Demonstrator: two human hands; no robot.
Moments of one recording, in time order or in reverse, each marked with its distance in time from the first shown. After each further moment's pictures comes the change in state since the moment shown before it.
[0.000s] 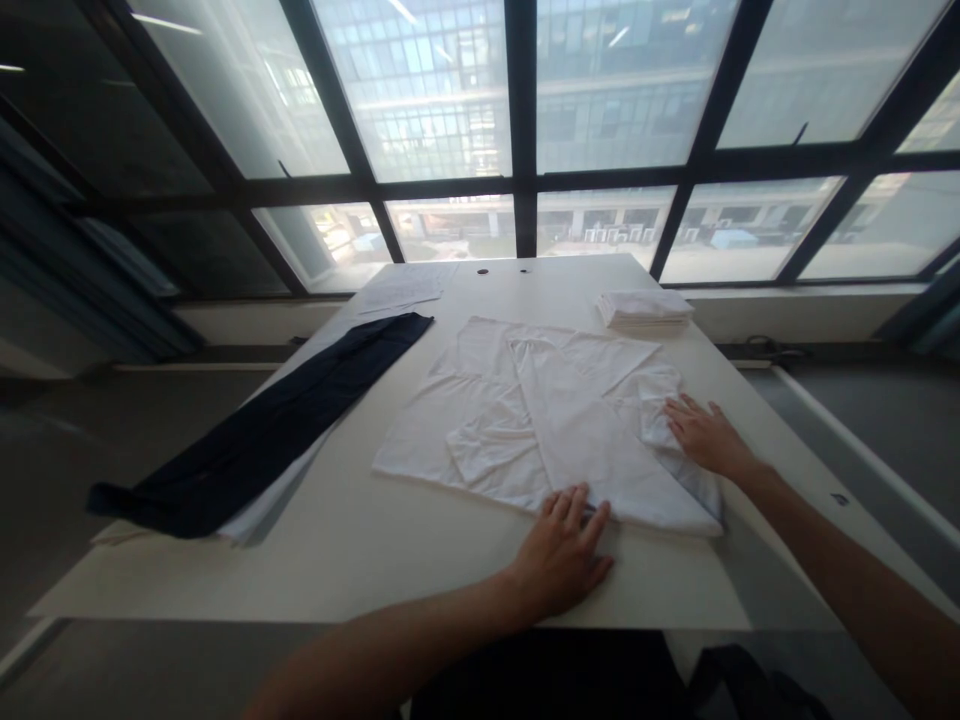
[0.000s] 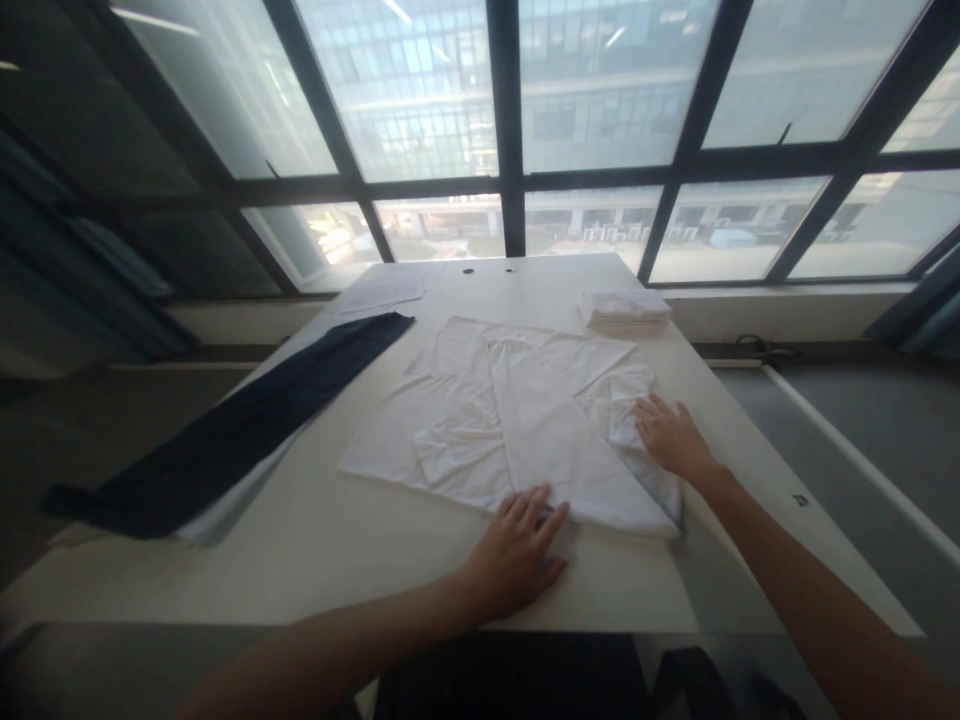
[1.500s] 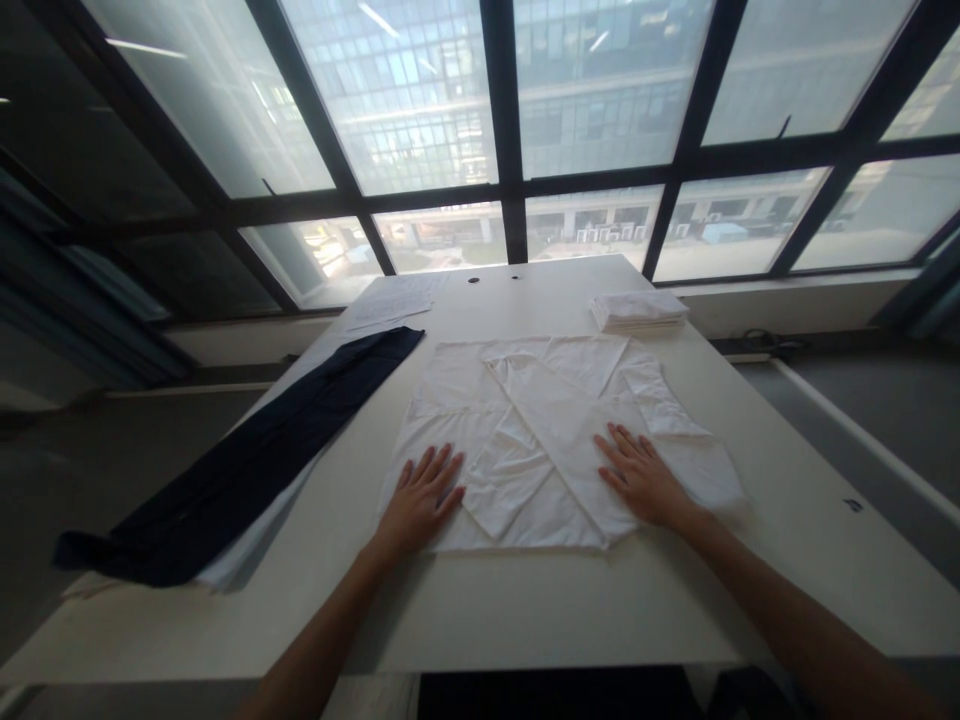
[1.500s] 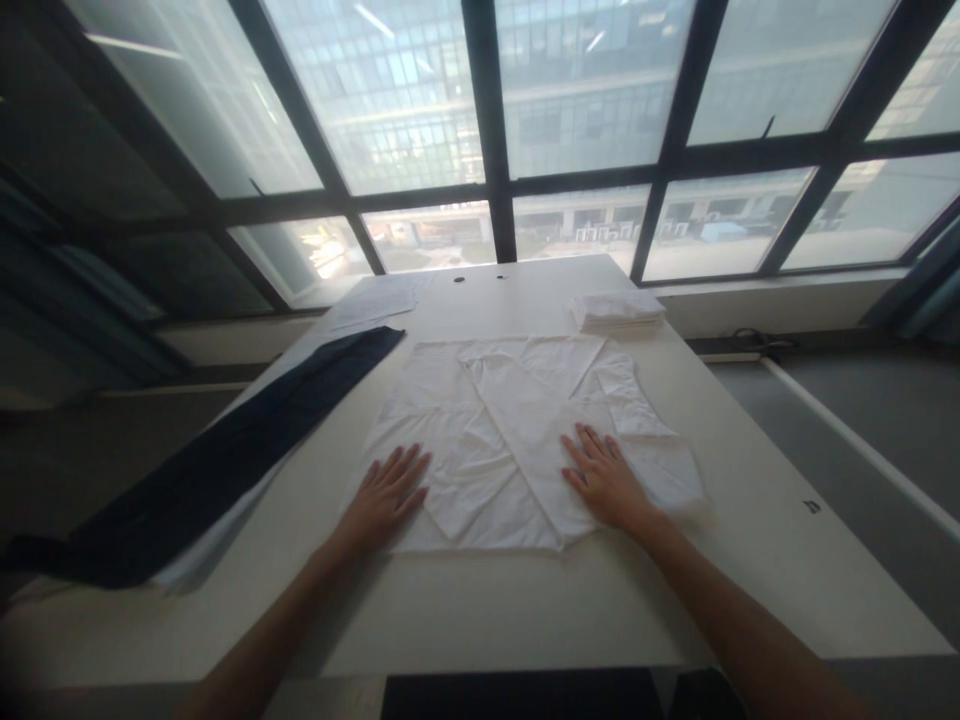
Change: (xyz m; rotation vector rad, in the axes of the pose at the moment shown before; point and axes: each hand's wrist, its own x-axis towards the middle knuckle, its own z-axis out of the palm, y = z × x) left_hand -0.076 -0.210 -0.046 0.152 -0.050 -0.430; right_hand -0.007 -0.114 0.006 0.337 0.027 -0.086
